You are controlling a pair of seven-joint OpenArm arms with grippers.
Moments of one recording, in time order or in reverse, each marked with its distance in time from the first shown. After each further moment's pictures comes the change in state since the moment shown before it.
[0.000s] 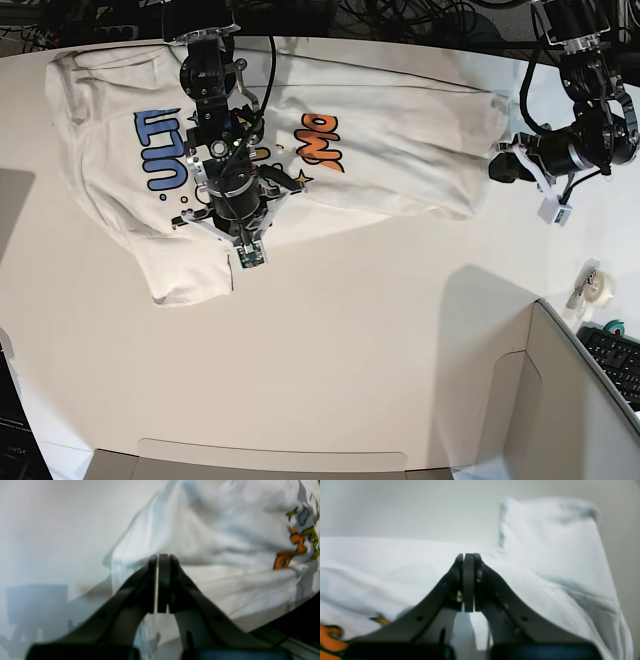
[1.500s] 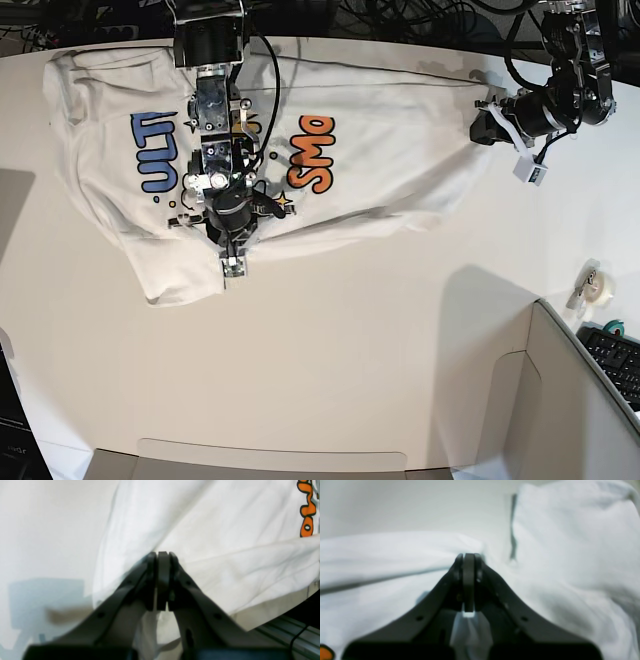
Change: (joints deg) left arm 10.0 0.4 6.0 0.3 6.7 -0.3 -14.3; right arm 4.9 -3.5 10.0 -14.8 -0.4 -3.5 6.4
